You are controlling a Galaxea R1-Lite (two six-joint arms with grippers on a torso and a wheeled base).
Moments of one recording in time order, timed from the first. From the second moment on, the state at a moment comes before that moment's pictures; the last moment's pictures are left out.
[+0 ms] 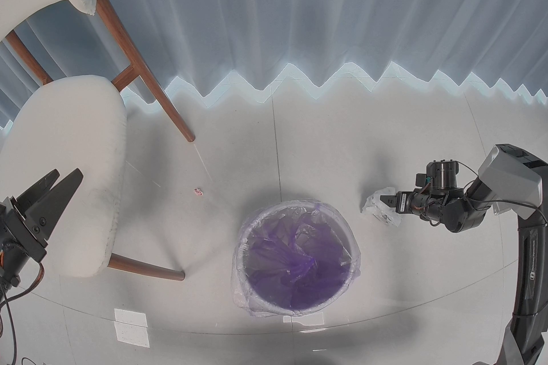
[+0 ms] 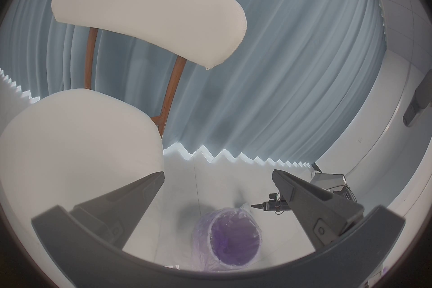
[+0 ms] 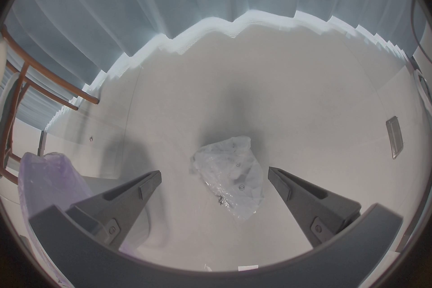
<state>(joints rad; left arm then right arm) -0.22 0.90 -0.27 -0.77 -0.19 -0.33 -0.07 2.42 -1.15 -0.70 0.13 0.12</state>
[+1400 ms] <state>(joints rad) -0.23 0.76 -0.28 -0.59 -0.18 -0.33 -0.04 2.72 -1.64 -0.44 0.09 0.11</state>
